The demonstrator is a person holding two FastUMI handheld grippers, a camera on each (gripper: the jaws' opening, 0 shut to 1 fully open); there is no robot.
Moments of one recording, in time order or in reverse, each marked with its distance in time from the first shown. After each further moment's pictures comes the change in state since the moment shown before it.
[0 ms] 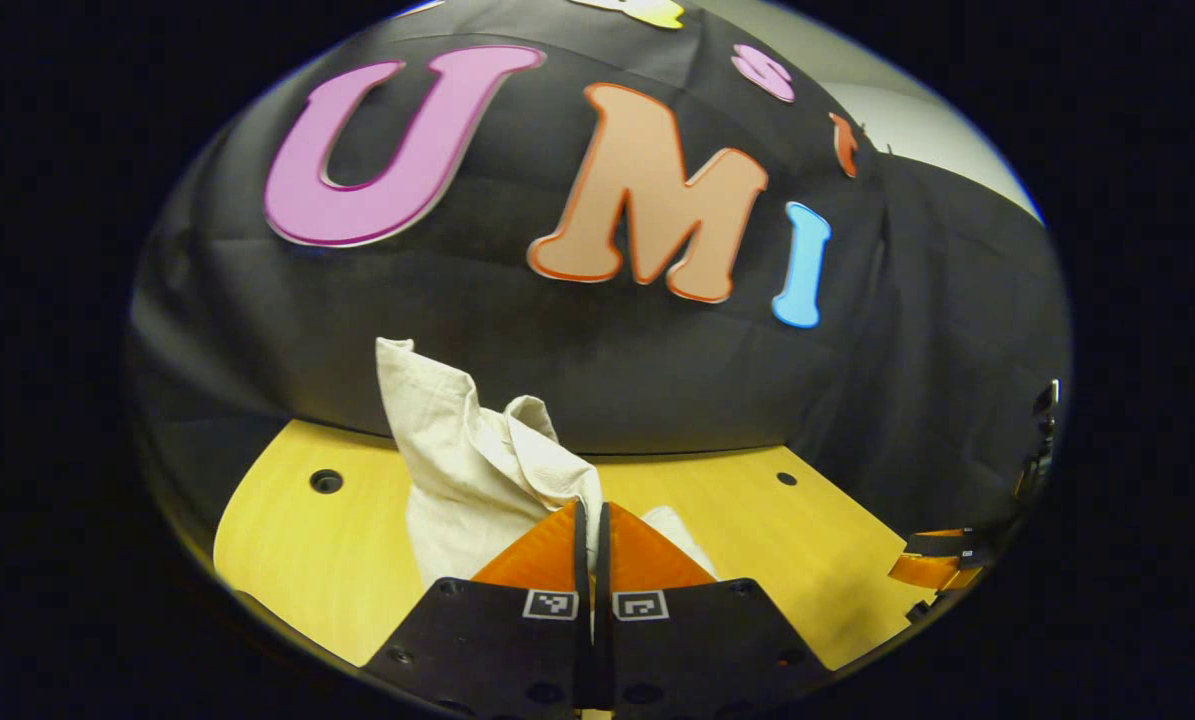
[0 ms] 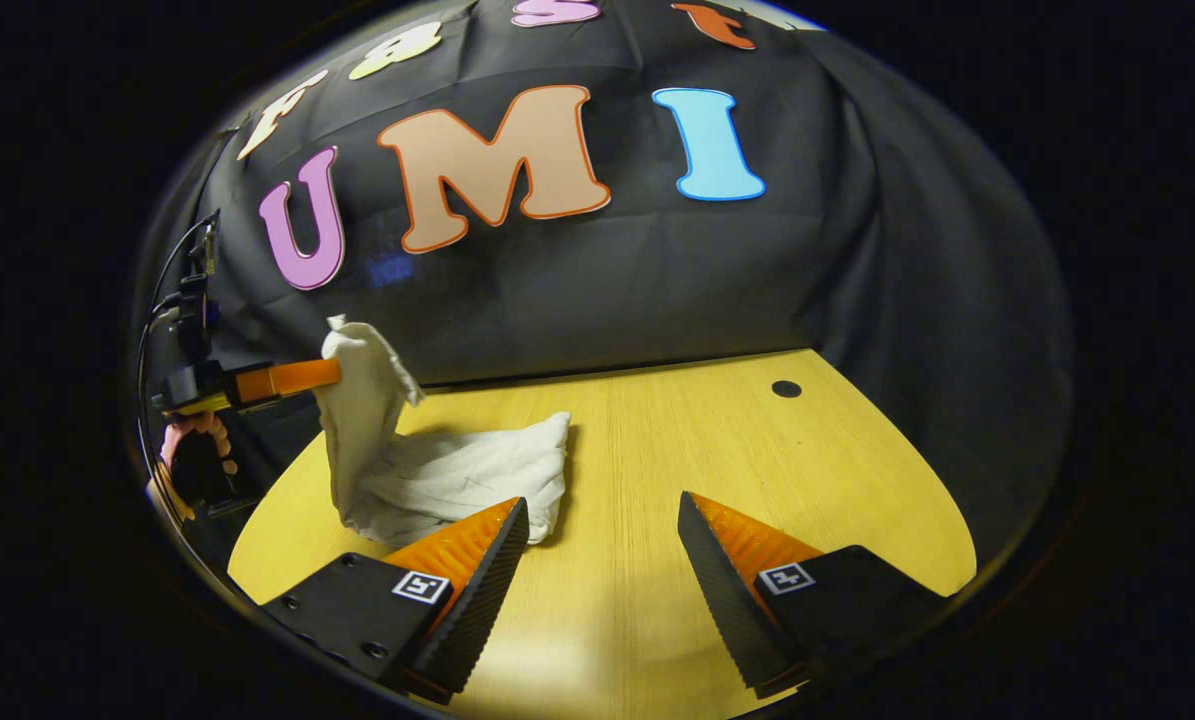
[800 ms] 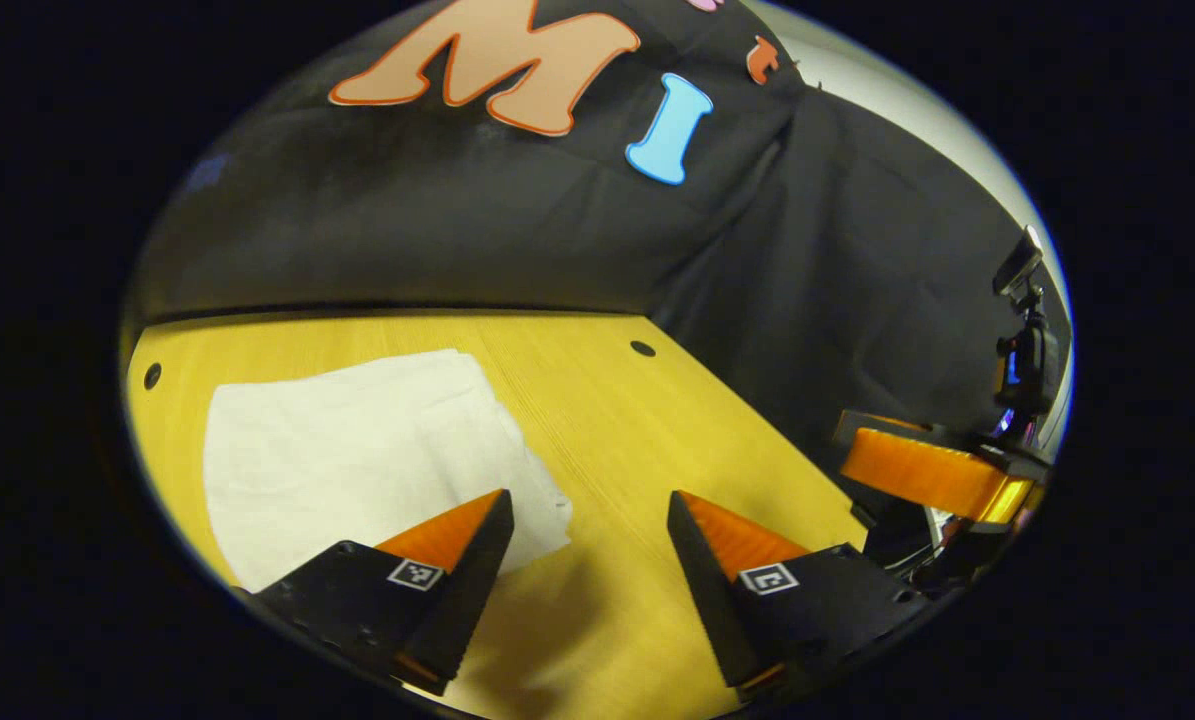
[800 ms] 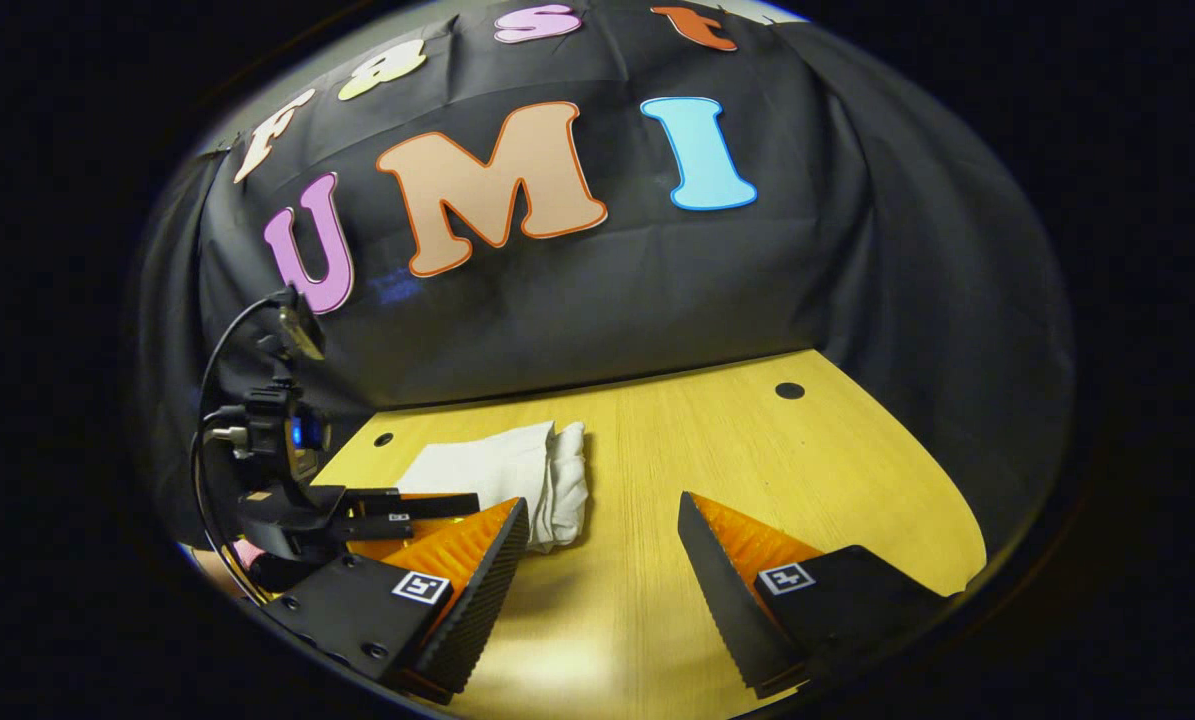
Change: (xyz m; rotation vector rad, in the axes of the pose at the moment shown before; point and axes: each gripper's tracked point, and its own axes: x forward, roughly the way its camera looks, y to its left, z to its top) left arm 0.004 -0.140 -0.123 -0.084 0.287 -0.314; right arm -0.019 0.015 0.007 0.044 -0.015 0.049
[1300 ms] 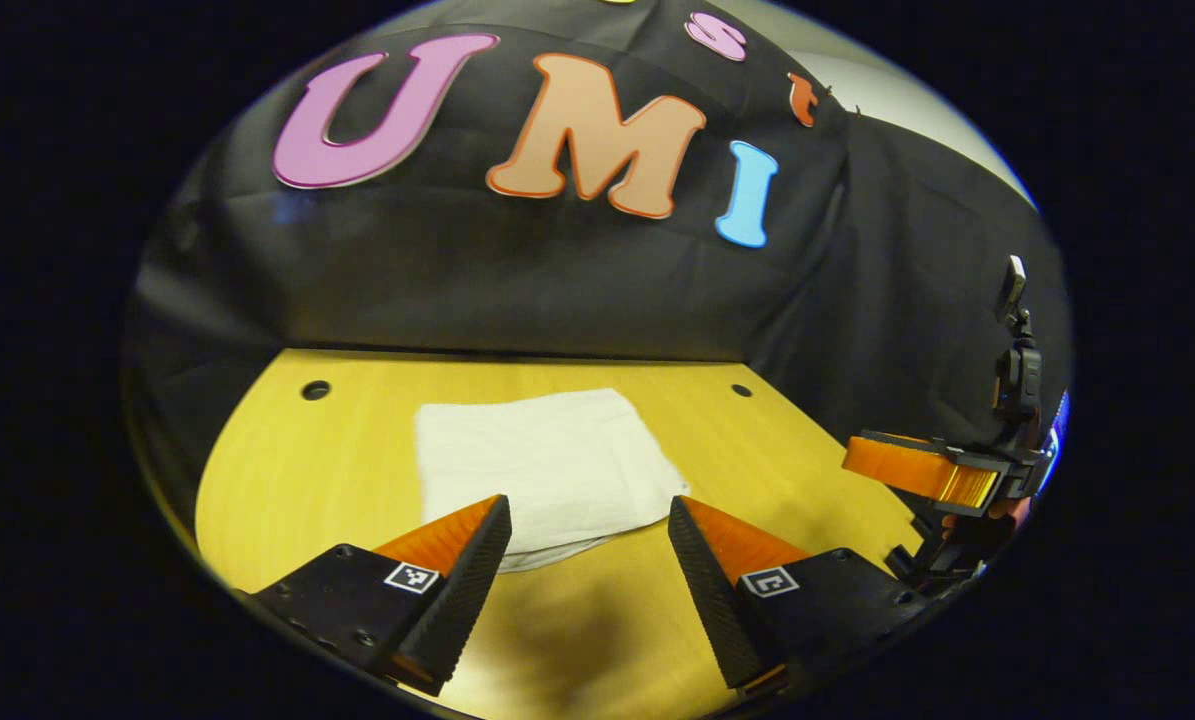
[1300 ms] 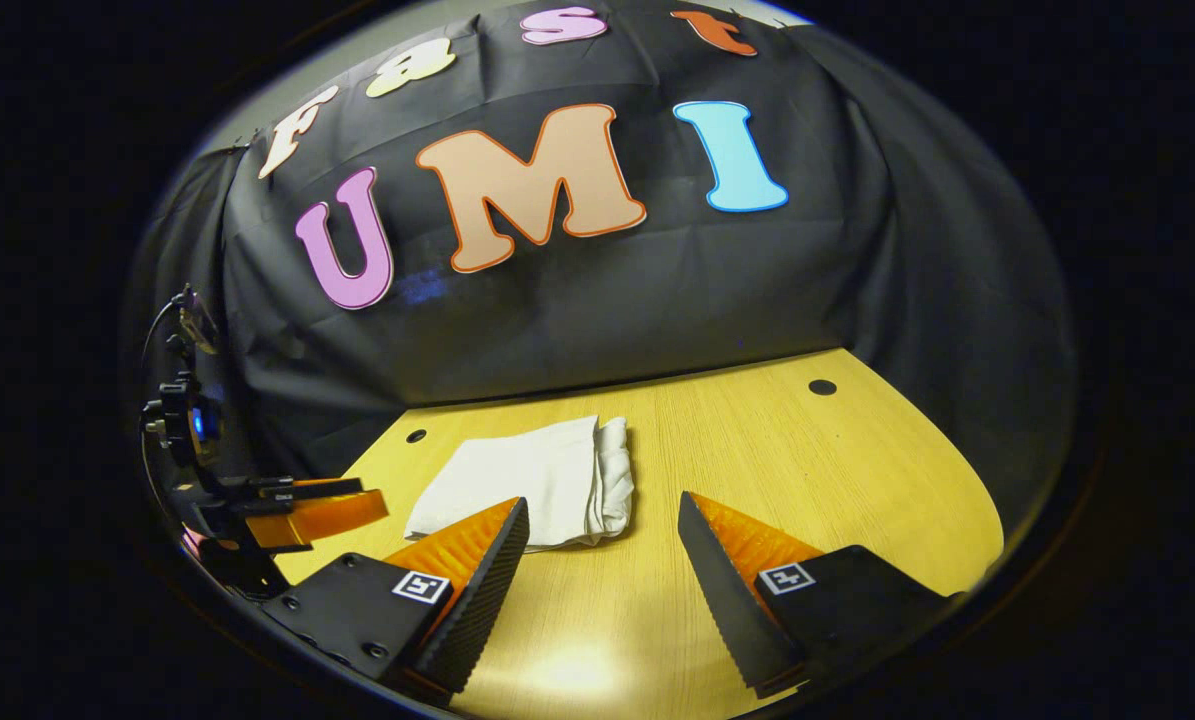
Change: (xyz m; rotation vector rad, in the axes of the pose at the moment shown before) left arm -0.131 0.073 0.025 0.049 -0.139 0.368; right arm -0.013 0.042 -0.012 -0.012 -0.024 0.058
